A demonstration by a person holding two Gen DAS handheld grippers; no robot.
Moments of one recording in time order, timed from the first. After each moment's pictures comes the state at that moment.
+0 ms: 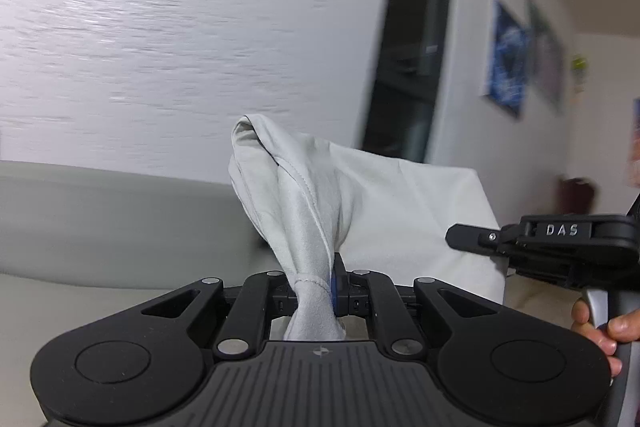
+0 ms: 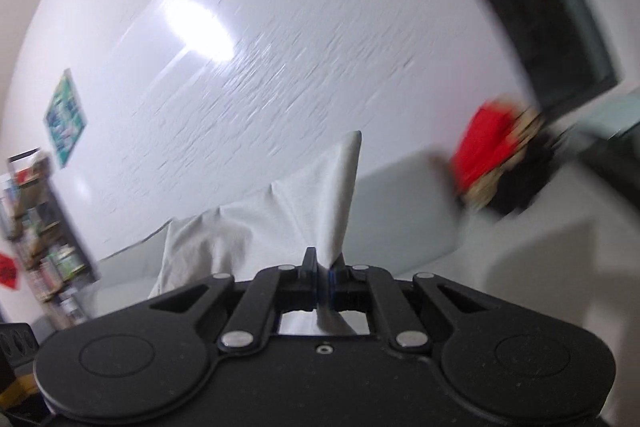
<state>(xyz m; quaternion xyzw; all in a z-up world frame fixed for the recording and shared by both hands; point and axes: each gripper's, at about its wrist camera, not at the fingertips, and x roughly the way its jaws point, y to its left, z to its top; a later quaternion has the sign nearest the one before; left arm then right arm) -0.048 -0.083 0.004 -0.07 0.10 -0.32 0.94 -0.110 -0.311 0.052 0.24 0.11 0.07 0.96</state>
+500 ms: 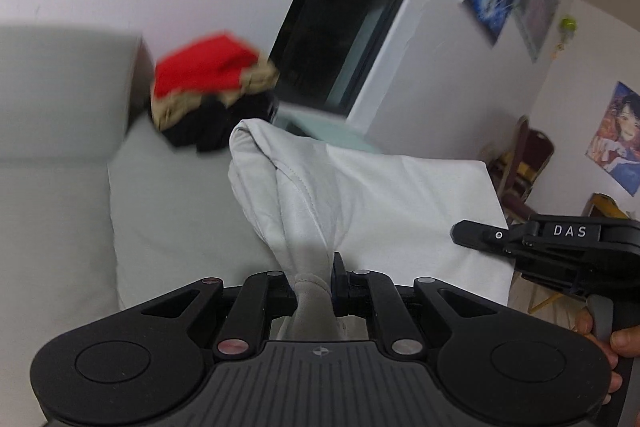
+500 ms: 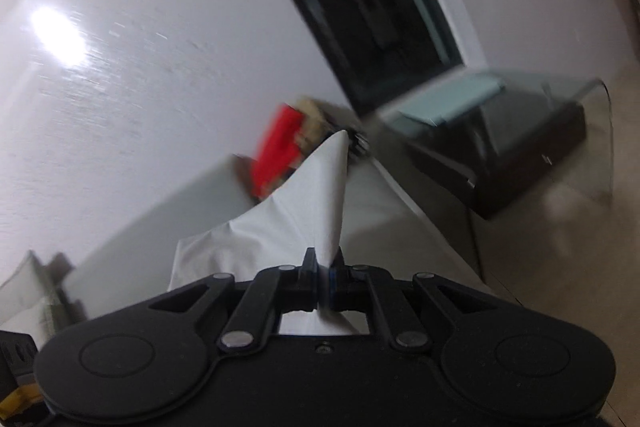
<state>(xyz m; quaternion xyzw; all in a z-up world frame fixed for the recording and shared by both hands) 0.053 -0.269 -0.100 -0.10 0.29 -0.39 0.87 -0.072 -0.498 -0.028 0.28 0.20 -0.11 0.93</state>
